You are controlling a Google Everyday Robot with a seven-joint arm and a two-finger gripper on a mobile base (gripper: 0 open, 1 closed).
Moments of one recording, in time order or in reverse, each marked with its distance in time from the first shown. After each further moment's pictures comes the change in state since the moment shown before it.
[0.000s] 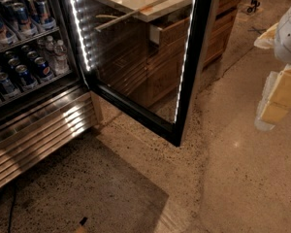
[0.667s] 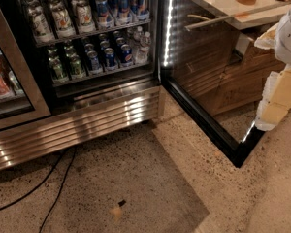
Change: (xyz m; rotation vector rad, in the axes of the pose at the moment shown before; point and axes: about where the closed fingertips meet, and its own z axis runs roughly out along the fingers) arm 0.000 0.000 0.000 0.000 0.000 0.000
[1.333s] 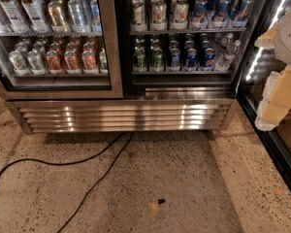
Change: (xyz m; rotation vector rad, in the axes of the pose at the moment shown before) arm 0.000 0.000 0.000 0.000 0.000 0.000
